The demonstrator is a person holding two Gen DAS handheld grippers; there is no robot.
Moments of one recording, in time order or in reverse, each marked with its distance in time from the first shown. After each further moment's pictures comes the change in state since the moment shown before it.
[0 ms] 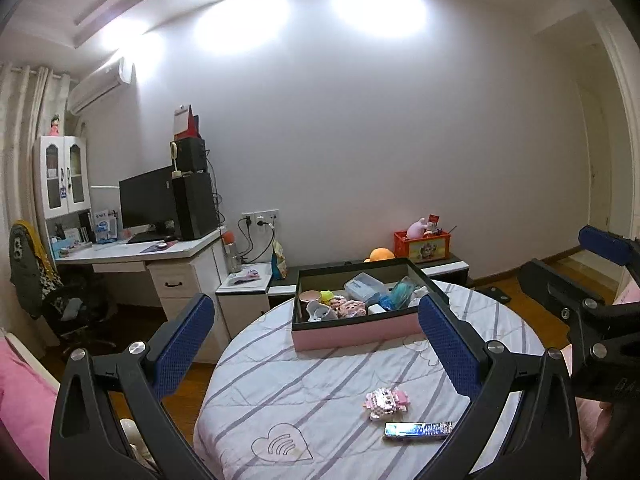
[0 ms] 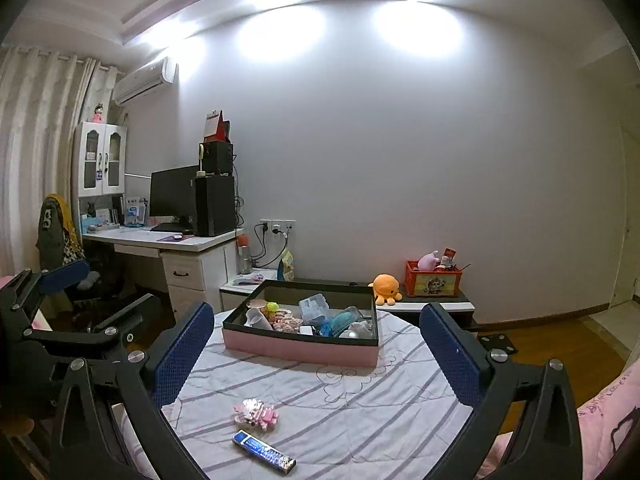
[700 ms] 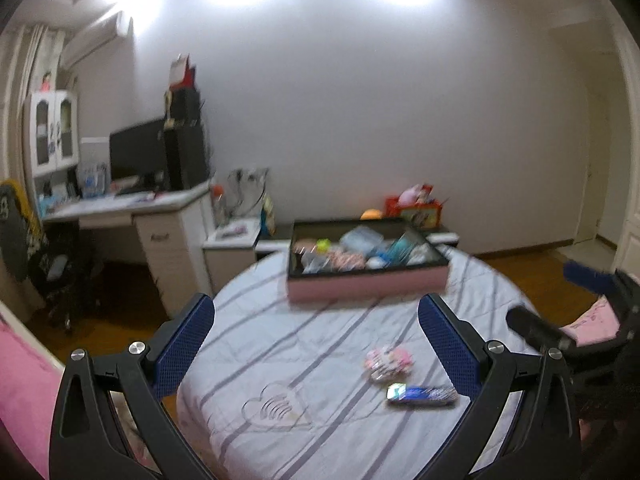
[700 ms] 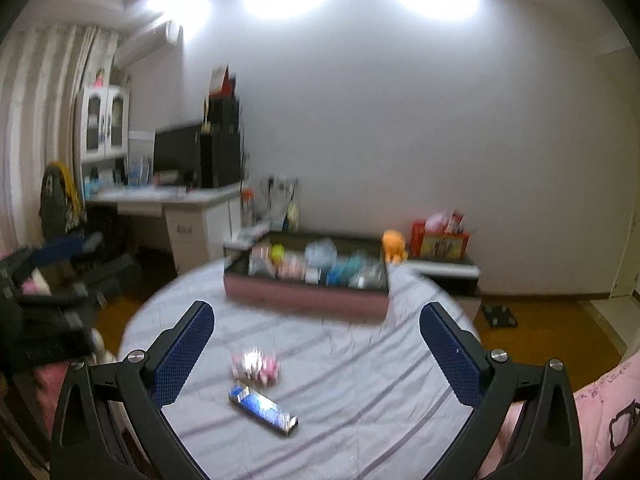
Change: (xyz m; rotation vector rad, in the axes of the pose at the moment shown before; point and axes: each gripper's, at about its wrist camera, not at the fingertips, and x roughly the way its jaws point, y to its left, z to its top) left arm 0.036 0.025 -0.039 -0.073 0.179 -0.037; right arm 0.041 0.006 -0.053 -0.030 0.205 0.039
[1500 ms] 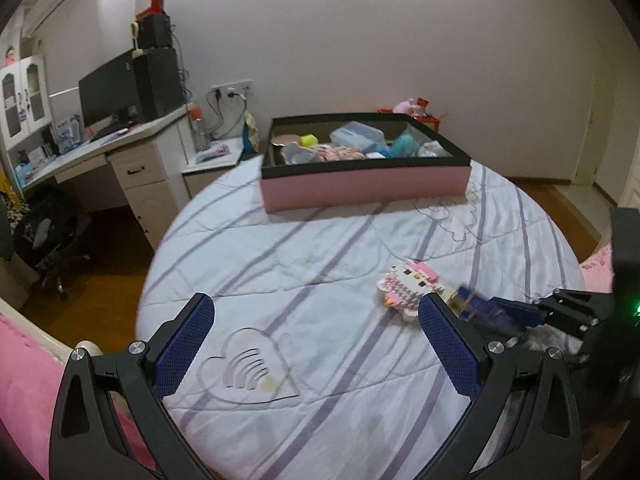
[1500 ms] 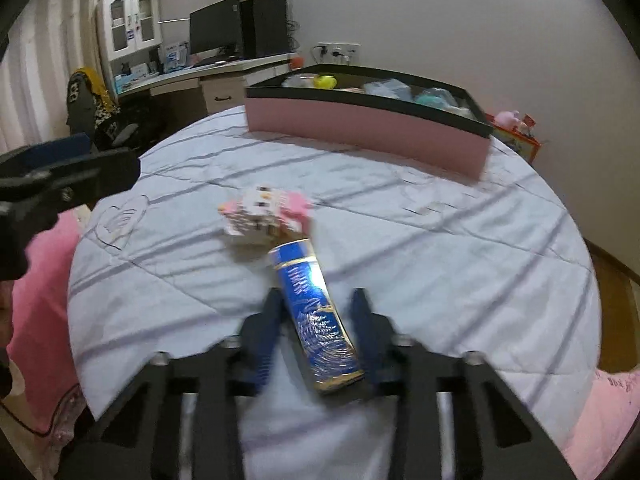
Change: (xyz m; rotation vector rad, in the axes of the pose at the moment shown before) left arm 0.088 -0.017 -0.049 0.053 0.290 -0.062; right arm 0.112 0.000 -0.091 -0.061 0.413 0.181
